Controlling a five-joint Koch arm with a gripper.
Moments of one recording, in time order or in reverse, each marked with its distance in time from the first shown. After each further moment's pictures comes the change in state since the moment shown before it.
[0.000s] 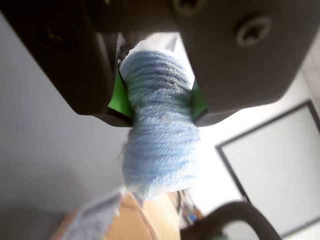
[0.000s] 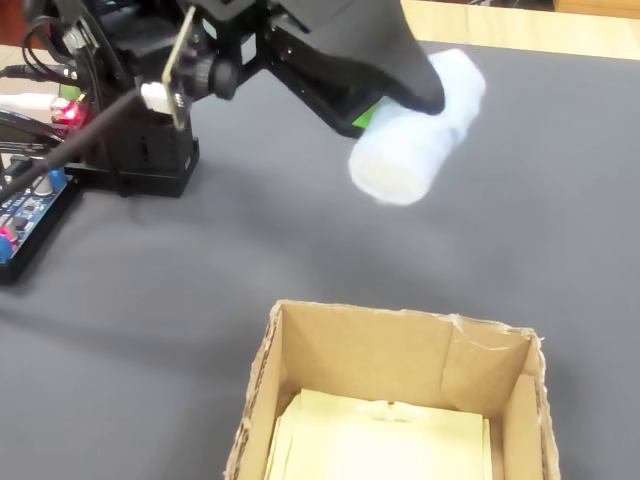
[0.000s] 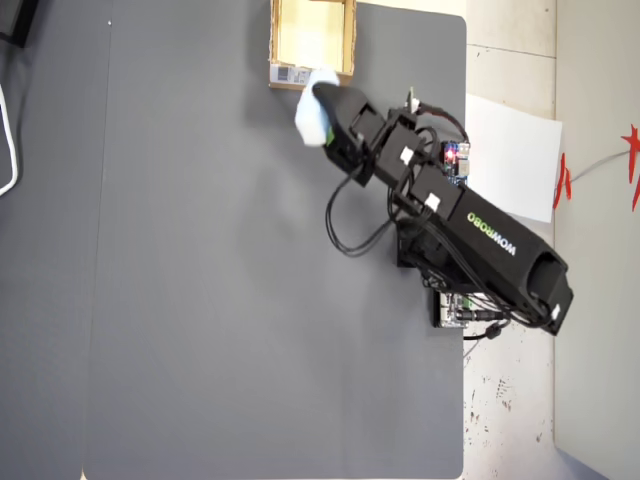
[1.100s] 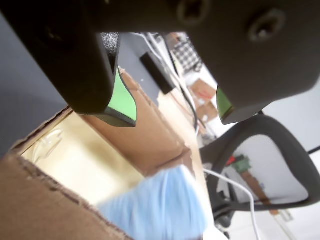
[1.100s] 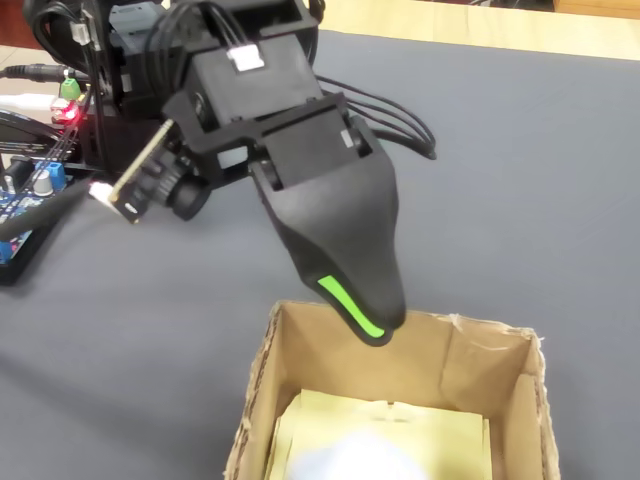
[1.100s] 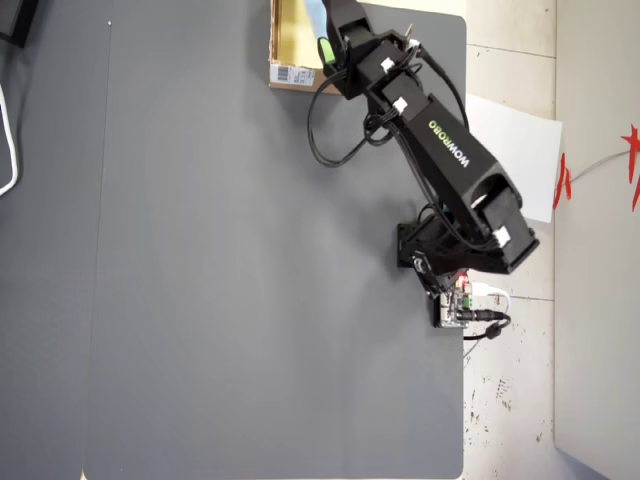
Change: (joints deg) arm 16.1 -29.1 -19.5 4.7 4.0
